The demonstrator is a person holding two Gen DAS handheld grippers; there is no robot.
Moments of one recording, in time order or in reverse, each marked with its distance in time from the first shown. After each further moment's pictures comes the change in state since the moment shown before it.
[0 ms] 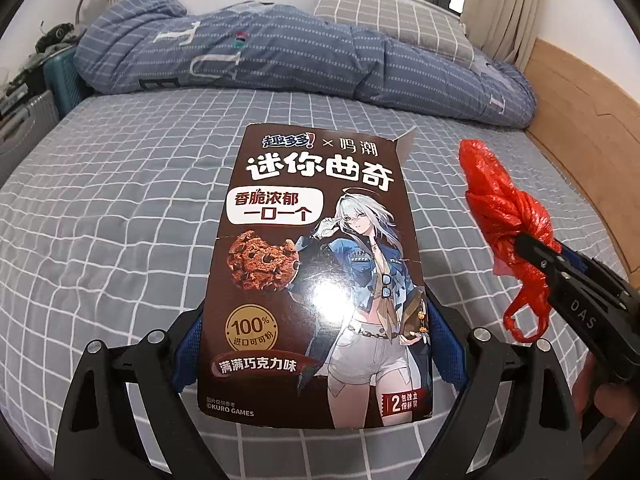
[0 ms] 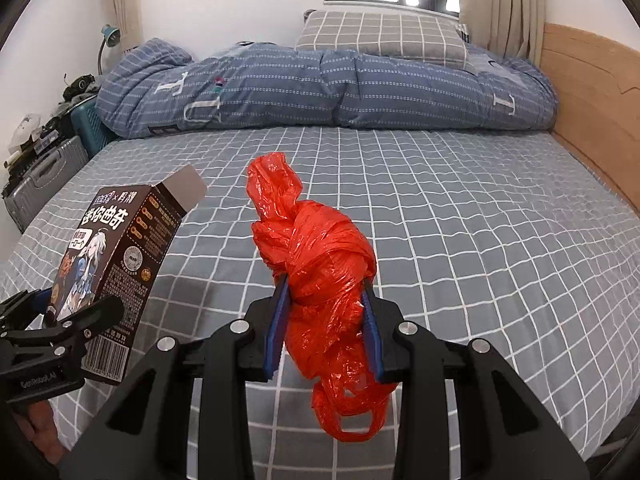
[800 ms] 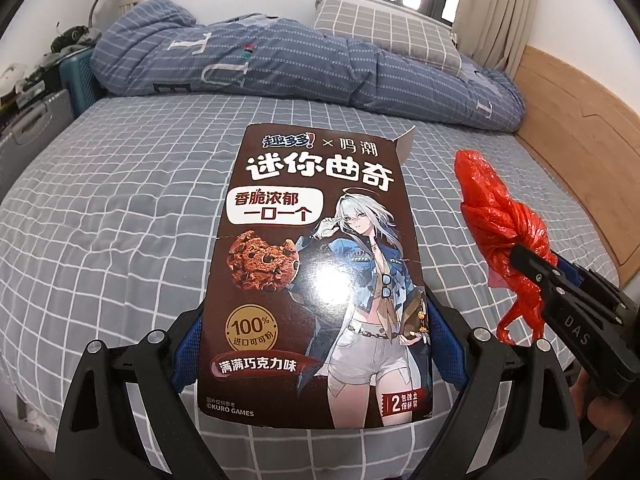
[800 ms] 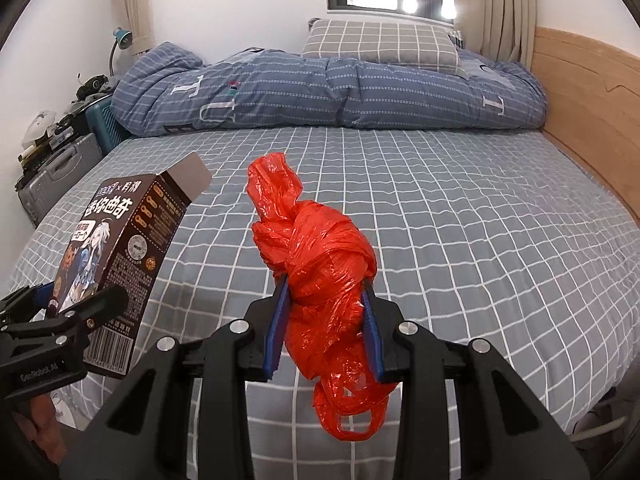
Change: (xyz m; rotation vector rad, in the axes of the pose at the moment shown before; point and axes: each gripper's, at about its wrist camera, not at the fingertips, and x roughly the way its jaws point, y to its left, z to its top) left arm -0.068 -0.003 -0.042 -0.007 -0.026 0.001; right arm -0.073 0.013 -0.037 -0.004 -0.009 -0.001
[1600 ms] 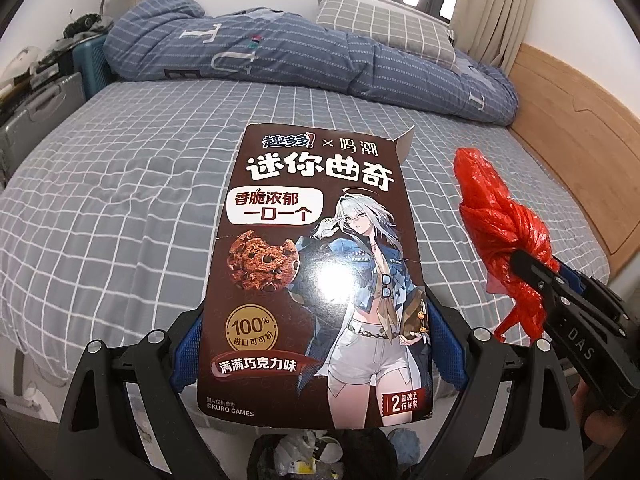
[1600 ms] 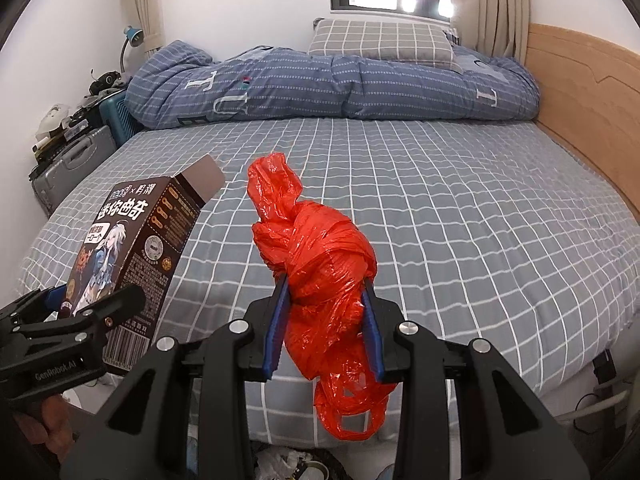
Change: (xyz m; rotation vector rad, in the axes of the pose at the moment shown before) left arm -0.052 -0.002 -0.060 -0.024 0.021 -0.005; right arm -0.065 0.013 -0.055 0.006 0.009 0.012
